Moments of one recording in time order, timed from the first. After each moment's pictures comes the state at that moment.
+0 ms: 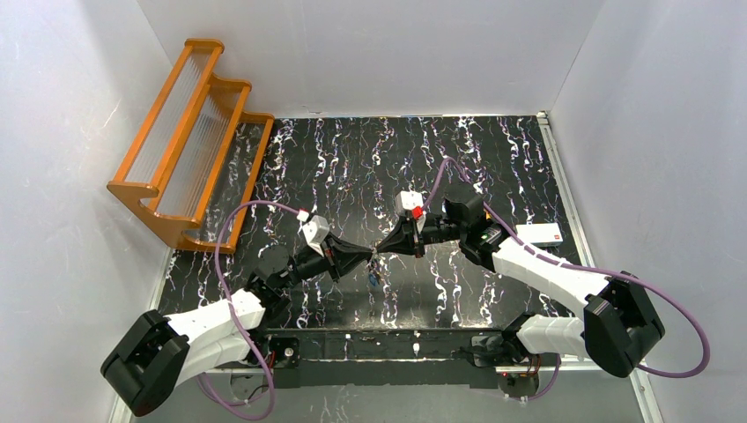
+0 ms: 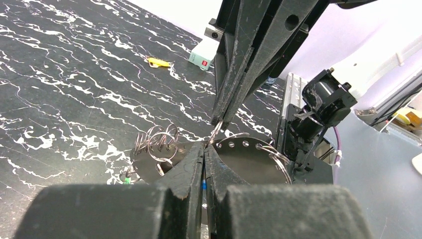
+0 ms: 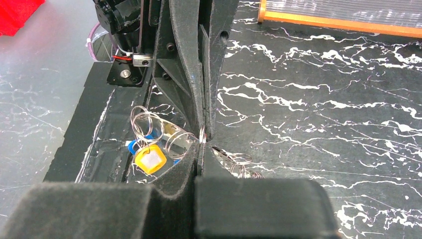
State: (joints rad) left arm -0.70 0.98 0.18 0.91 0.48 -0.37; right arm 0.72 1.22 0.72 0.21 -0.97 -0.23
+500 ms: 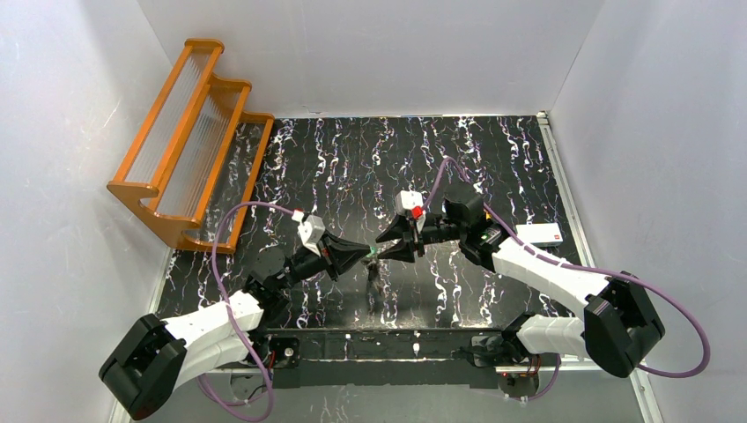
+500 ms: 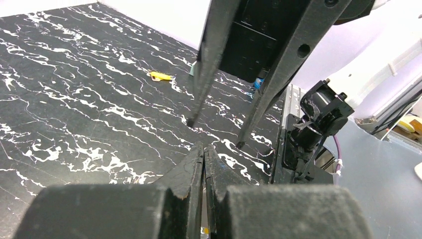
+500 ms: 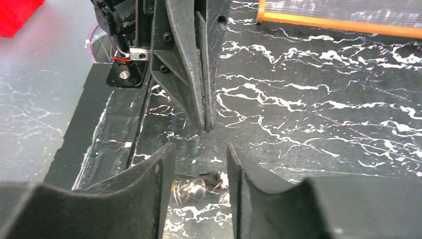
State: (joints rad) left arm -0.70 0.95 0.17 0.94 0.45 -0.39; right arm 0.72 1.22 0.72 0.23 -0.96 -0.22
